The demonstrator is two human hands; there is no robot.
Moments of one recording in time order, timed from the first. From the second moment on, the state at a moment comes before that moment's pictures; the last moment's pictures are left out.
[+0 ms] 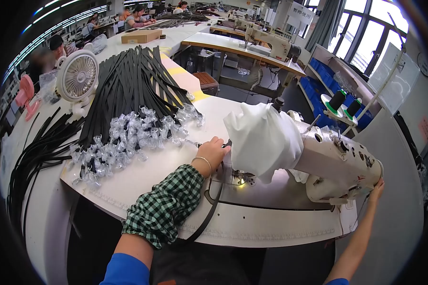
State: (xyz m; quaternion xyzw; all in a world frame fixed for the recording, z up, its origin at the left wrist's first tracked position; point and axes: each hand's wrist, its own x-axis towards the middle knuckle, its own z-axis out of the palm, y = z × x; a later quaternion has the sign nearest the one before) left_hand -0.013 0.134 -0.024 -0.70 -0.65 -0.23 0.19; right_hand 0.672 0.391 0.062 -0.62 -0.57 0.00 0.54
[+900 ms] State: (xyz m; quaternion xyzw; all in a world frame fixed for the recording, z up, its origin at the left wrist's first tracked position) left_hand 0.024 0.026 -0.023 -0.71 -0.62 -0.33 -0.04; right_hand 0.682 0.405 0.096 -0.65 -0.61 -0.09 0.44
